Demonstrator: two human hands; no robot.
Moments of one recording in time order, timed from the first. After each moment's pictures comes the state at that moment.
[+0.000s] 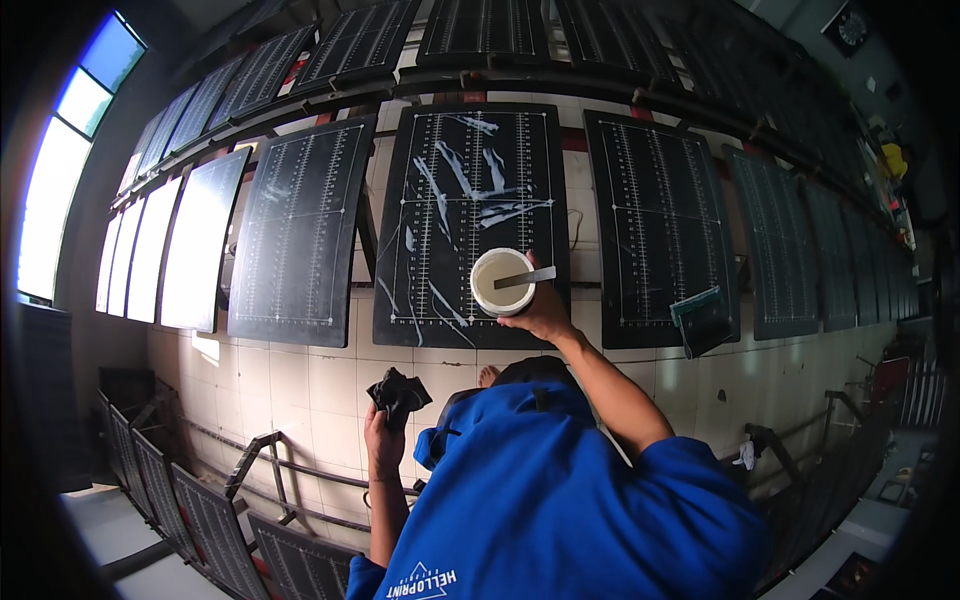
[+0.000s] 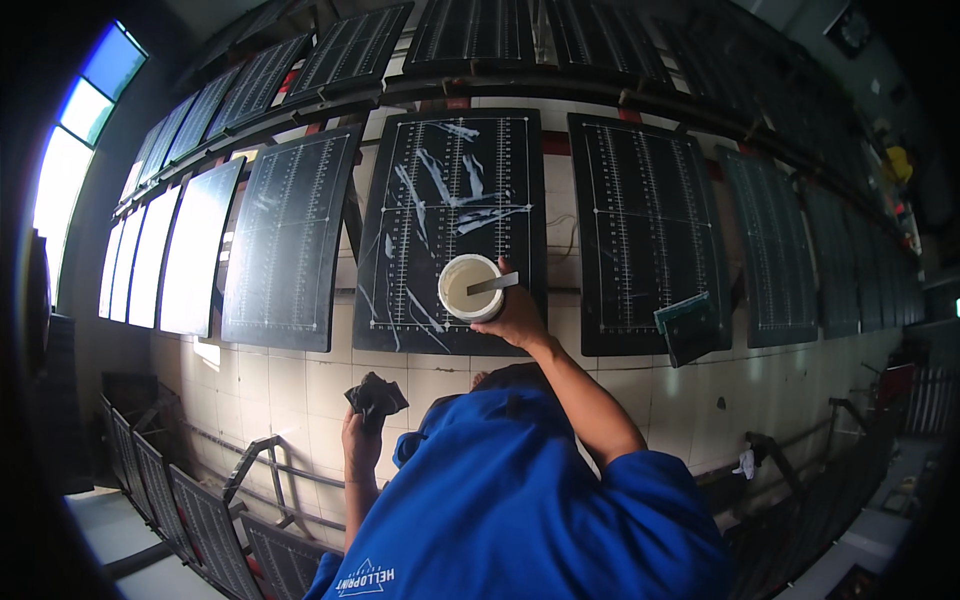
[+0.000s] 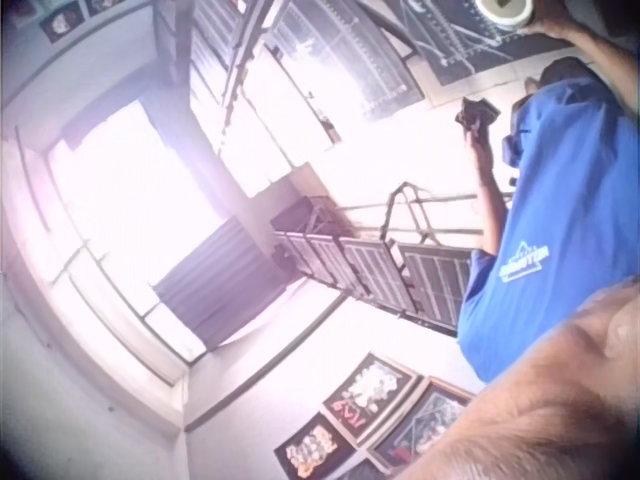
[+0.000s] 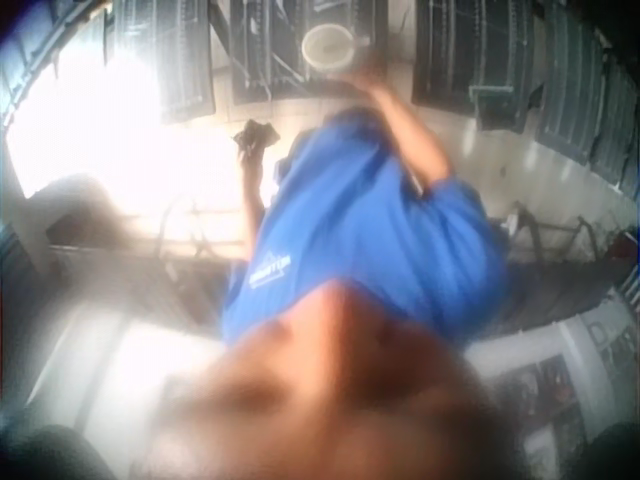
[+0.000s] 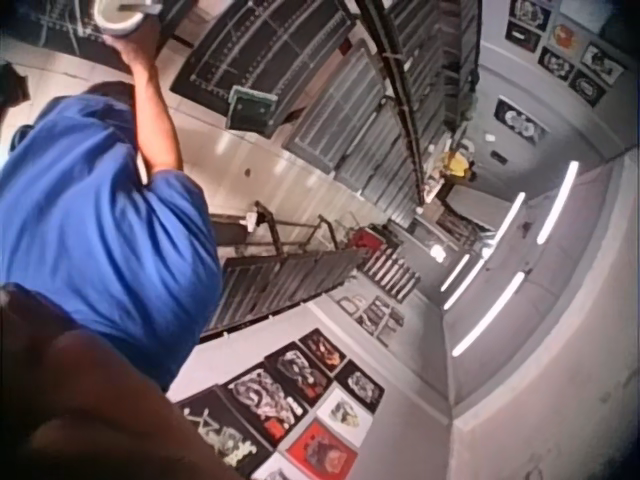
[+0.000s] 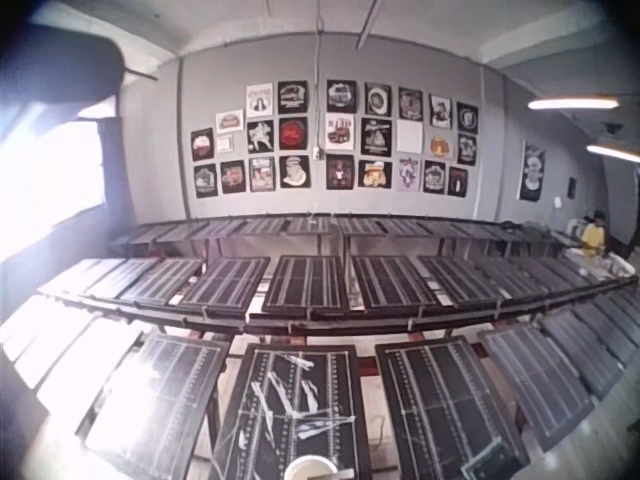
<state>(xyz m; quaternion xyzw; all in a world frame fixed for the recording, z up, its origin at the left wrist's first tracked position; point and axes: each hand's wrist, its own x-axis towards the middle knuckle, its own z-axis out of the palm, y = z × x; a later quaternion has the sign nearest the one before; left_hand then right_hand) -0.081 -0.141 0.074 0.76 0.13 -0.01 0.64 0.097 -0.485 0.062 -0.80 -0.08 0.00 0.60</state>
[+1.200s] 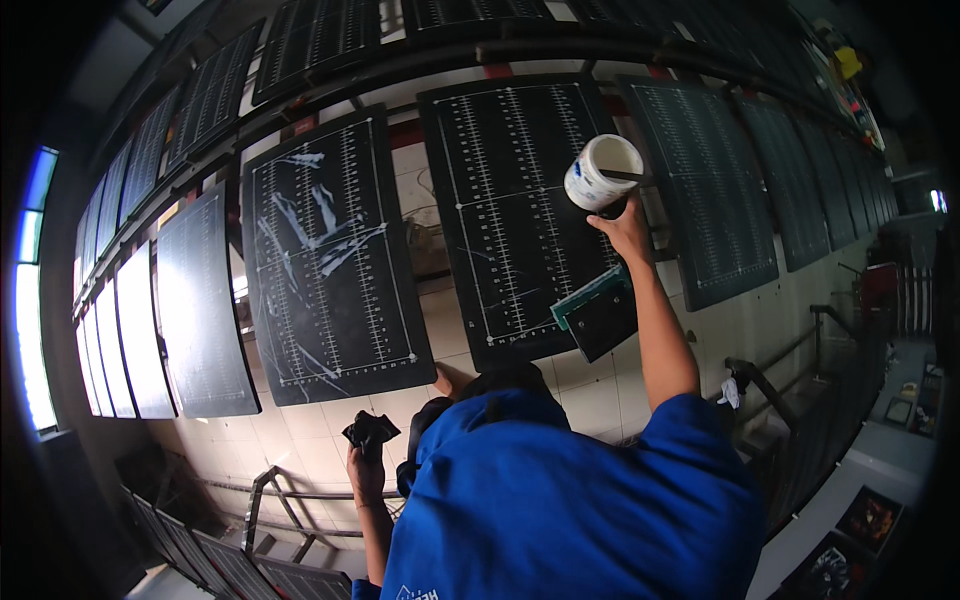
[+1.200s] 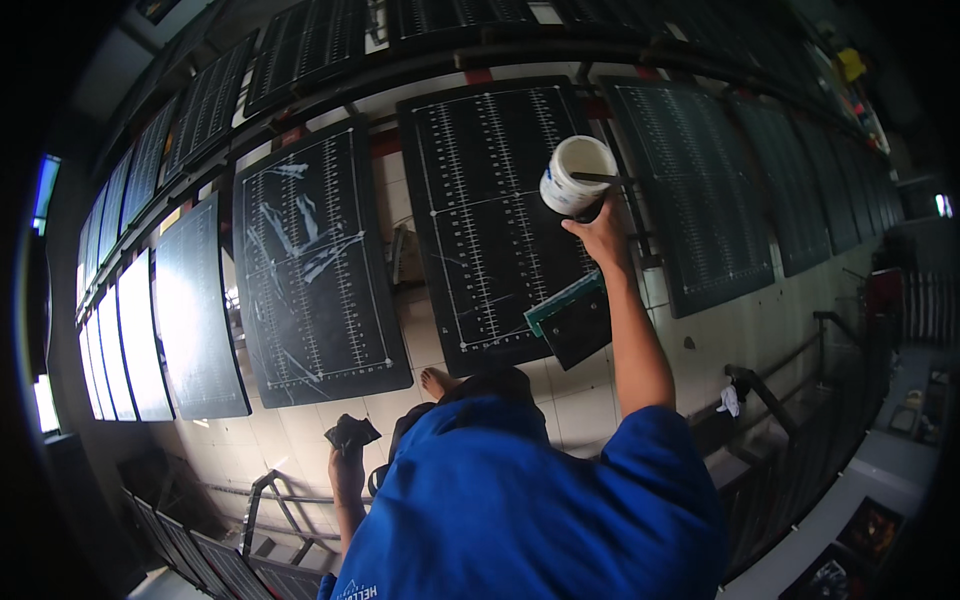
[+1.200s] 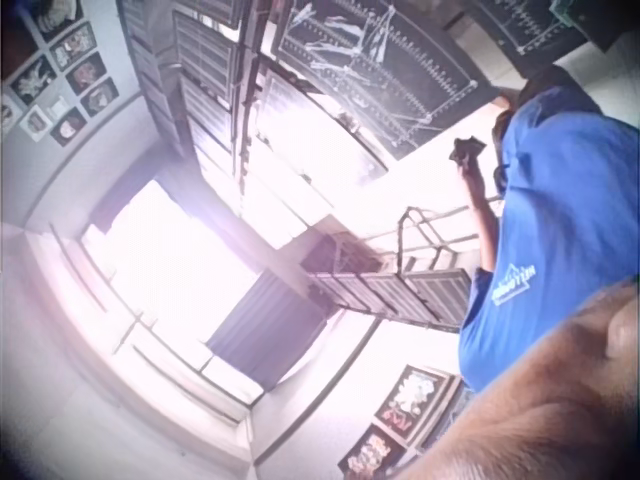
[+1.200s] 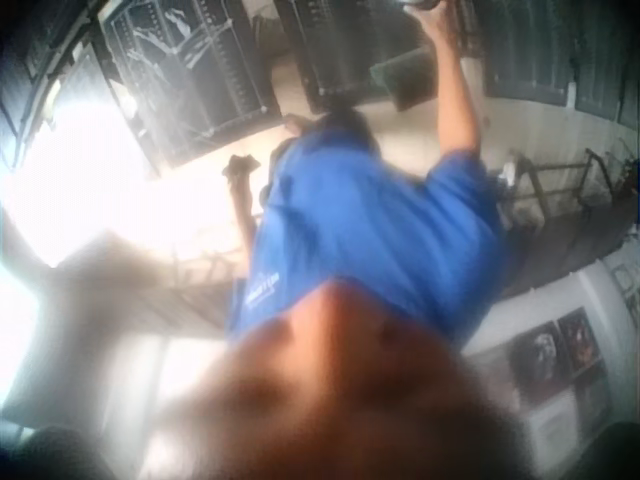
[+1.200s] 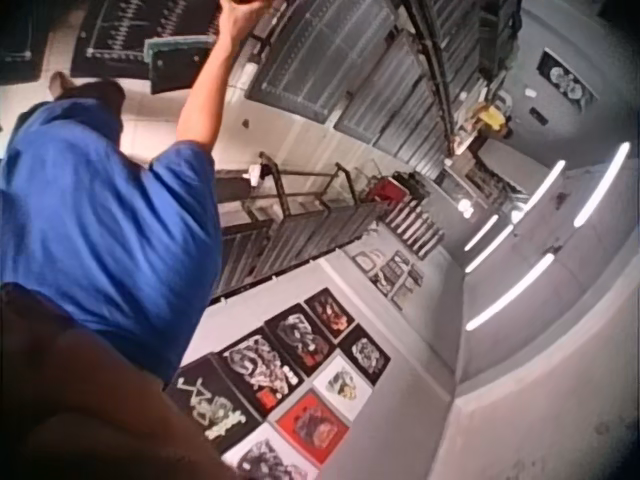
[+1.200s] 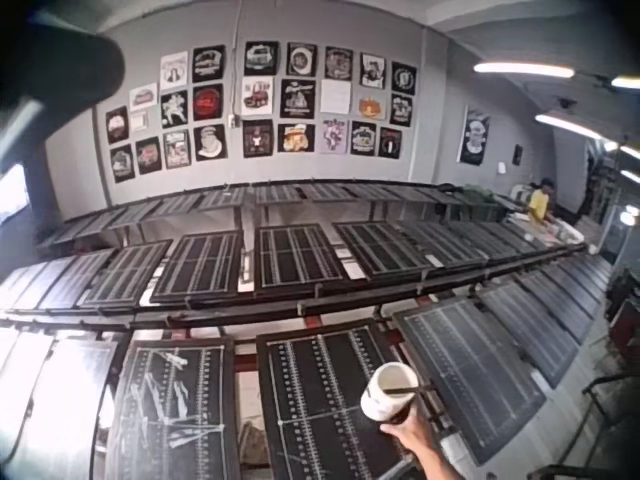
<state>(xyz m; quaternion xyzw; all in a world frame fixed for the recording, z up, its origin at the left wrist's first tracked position) -0.080 -0.294 0.048 0.88 0.08 -0.12 0.45 0.126 -0.925 0.048 -0.89 0.26 -0.14 0.36</state>
